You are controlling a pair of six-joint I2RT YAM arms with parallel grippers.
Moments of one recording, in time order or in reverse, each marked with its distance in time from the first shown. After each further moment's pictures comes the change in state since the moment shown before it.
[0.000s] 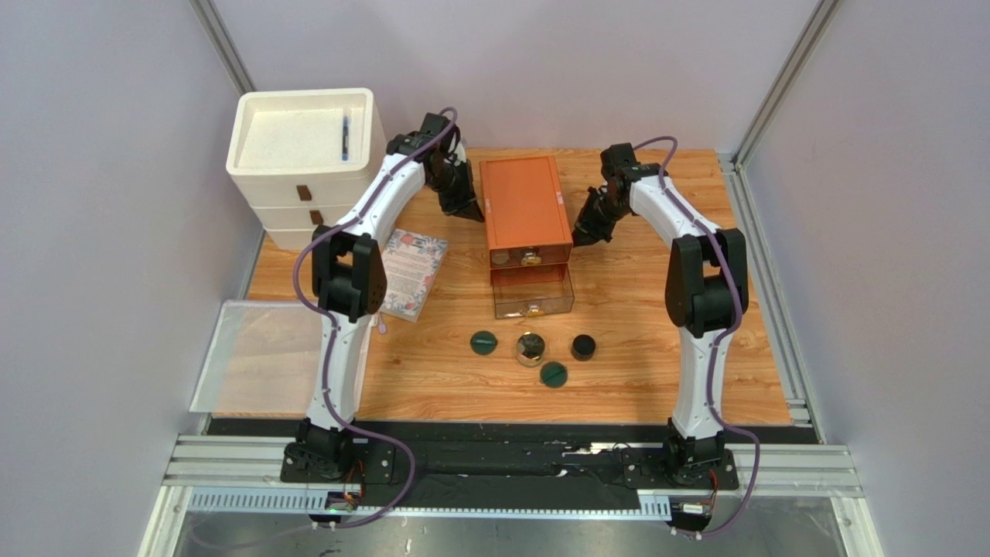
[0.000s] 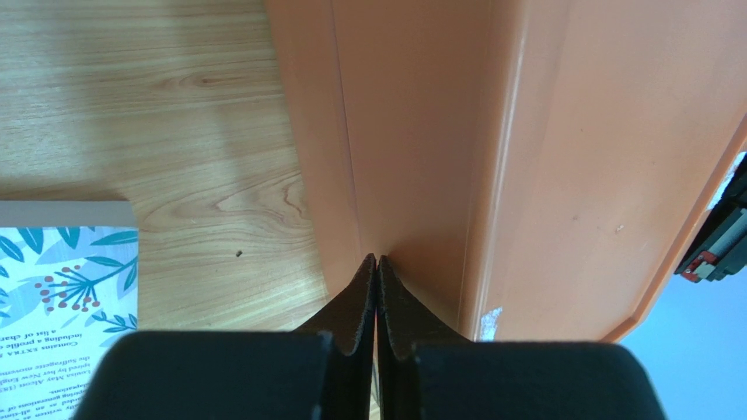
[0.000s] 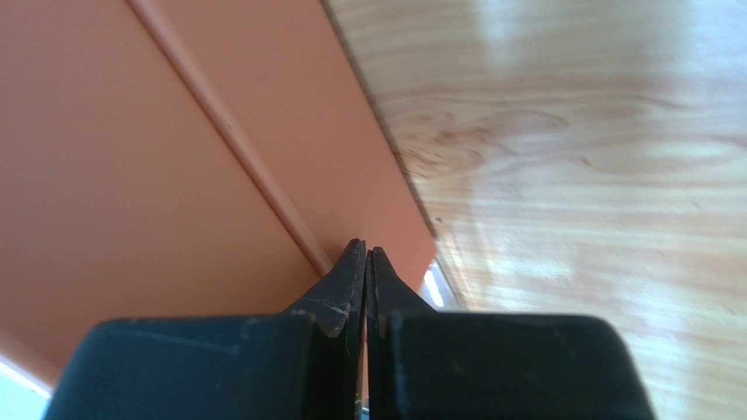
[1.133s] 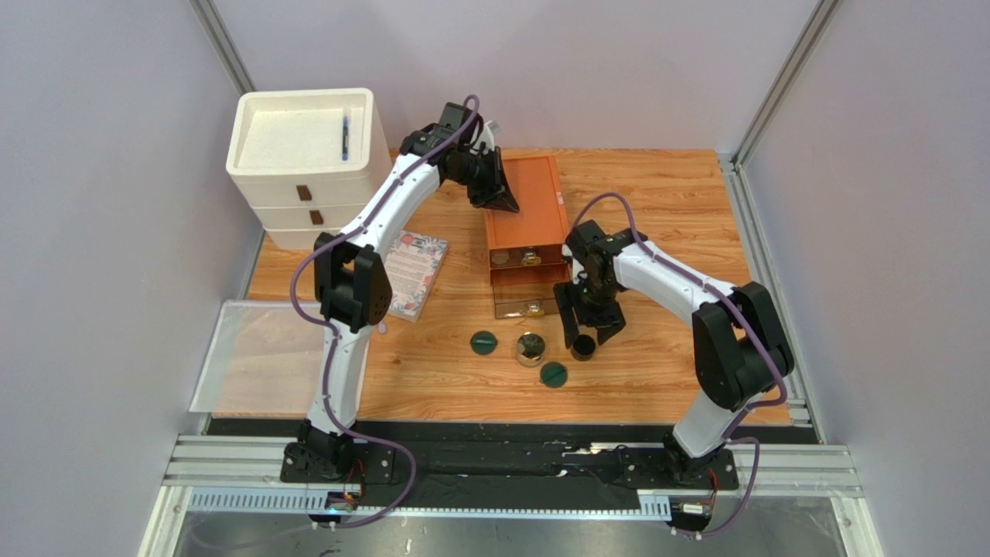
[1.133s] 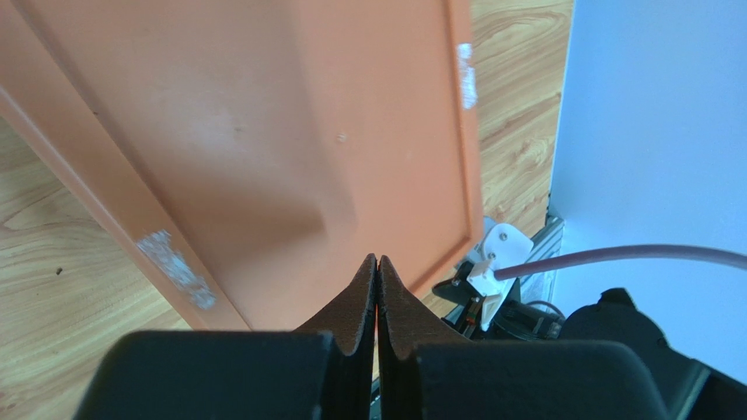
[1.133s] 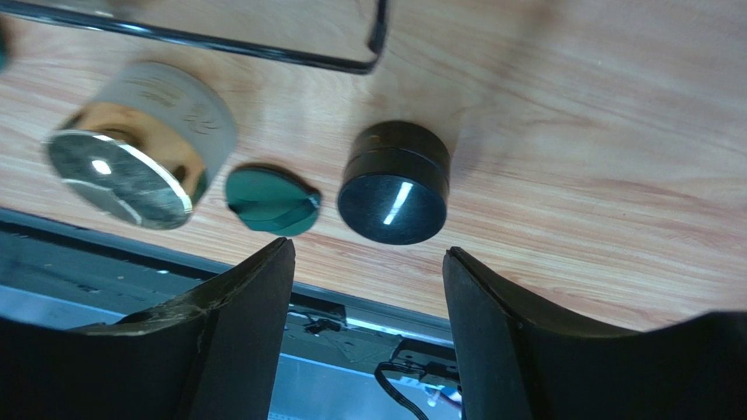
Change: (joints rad) left arm -0.097 -0.091 0.014 0.089 0.138 -0.051; right arm 0.282 -0.473 -0.616 -0.147 0.180 -0.378
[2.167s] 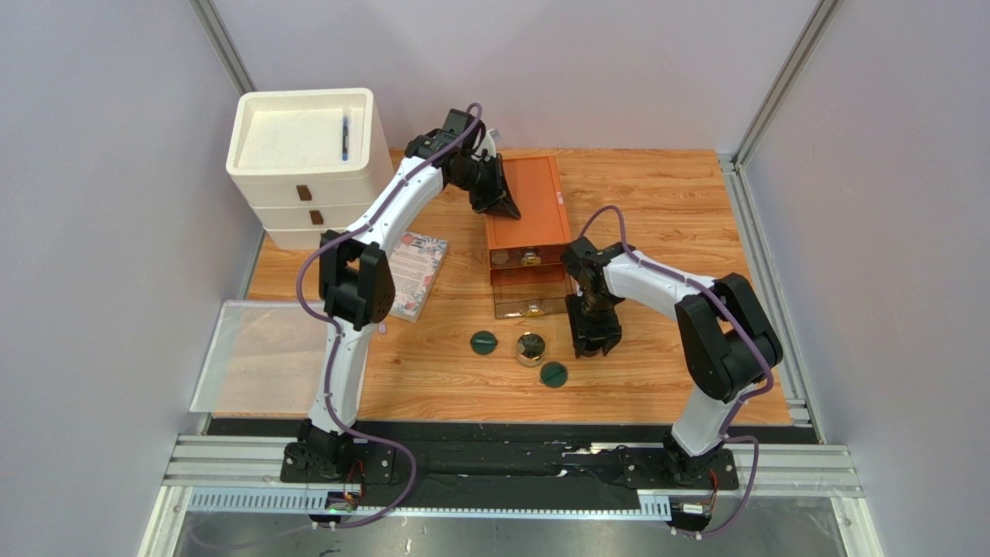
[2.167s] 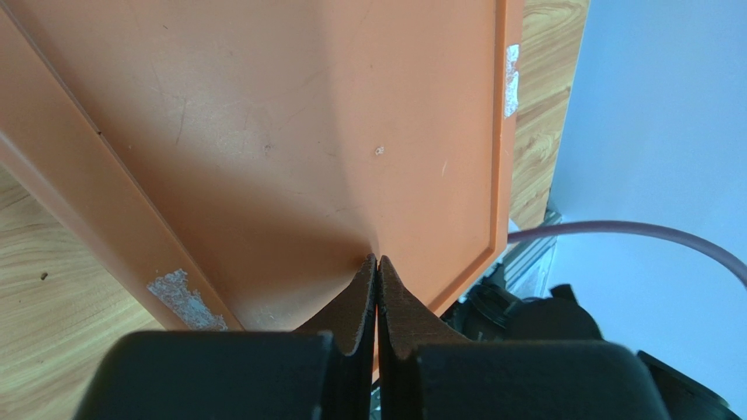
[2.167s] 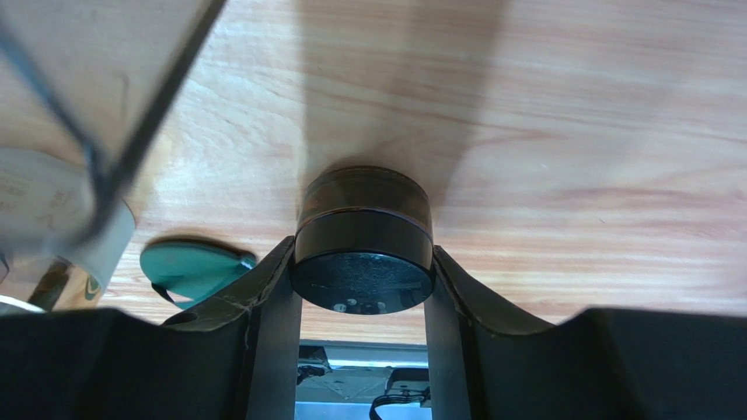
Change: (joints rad) left arm -0.001 0.042 -0.015 0.003 0.026 -0.018; right arm 0.026 0.069 -0.100 0.081 0.154 0.116
